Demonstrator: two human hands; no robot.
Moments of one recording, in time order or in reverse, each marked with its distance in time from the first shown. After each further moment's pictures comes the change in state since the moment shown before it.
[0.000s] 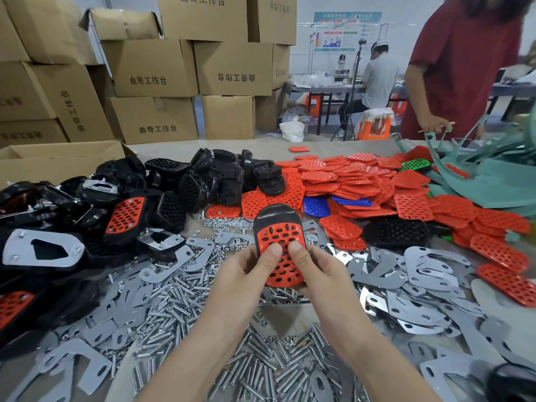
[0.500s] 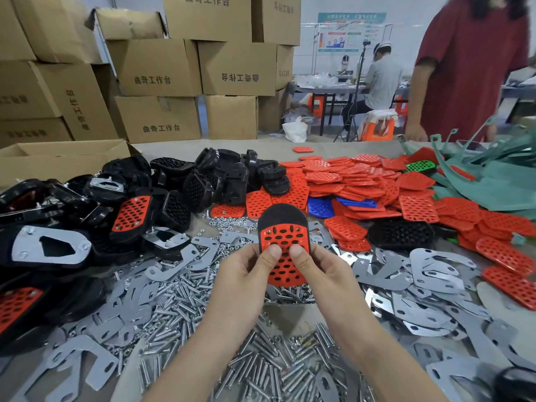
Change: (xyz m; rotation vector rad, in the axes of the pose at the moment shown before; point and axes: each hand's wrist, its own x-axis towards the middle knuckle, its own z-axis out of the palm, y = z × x) left_hand -0.004 0.004 -0.005 0.185 0.040 0.098; right_hand -0.005 -0.008 0.002 -0.047 -0.049 -0.033
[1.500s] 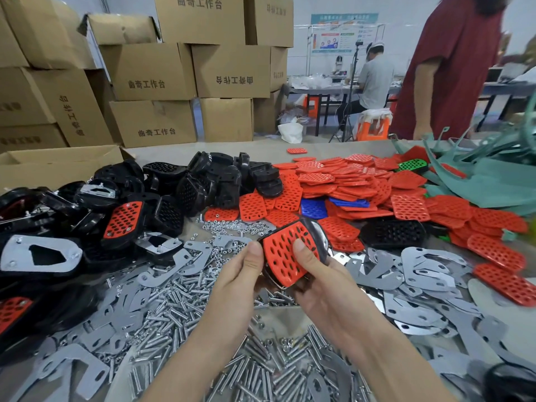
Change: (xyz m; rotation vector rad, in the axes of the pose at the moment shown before) left_hand -0.003 -0.003 0.005 -0.267 -0.079 -0.040; right_hand 0.003 -0.008 -0.005 0.588 -0.081 0.229
